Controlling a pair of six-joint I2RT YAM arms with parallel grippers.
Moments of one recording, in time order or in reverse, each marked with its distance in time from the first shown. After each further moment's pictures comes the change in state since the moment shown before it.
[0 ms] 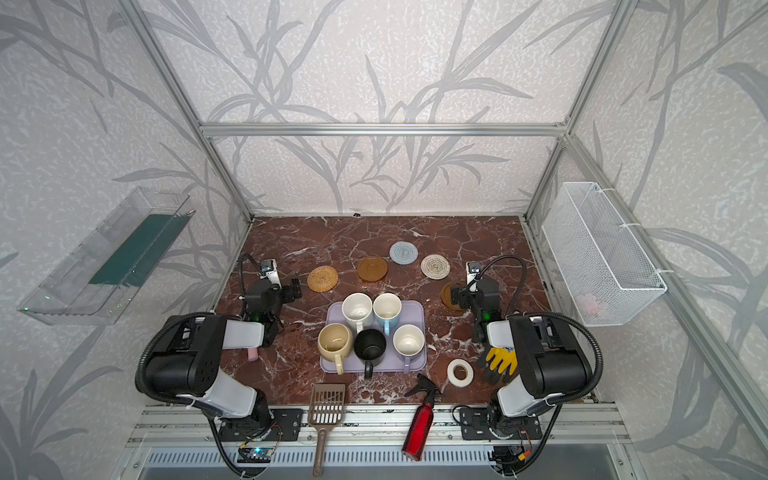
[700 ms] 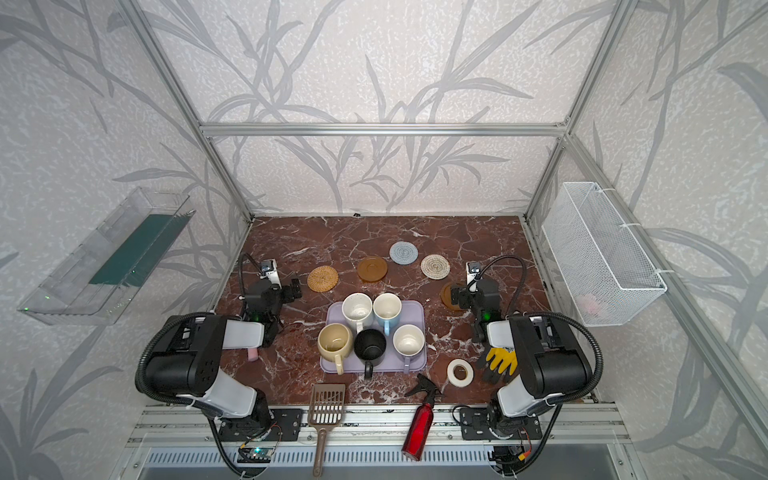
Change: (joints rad) left arm 0.000 0.000 0.000 0.000 0.000 0.000; right arm 0.000 0.000 0.000 0.000 0.000 0.000
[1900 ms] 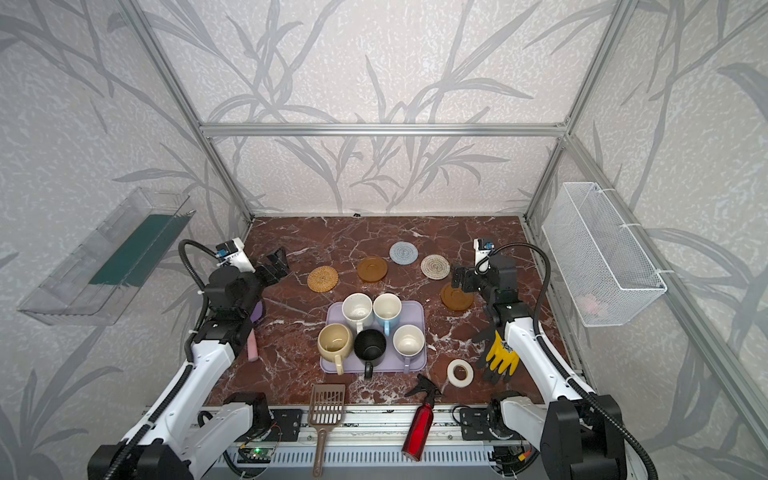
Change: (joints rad) left arm -0.040 -0.625 0.256 -0.757 0.186 -0.444; right arm 0.001 -0.448 0.336 -0.794 -0.219 0.193
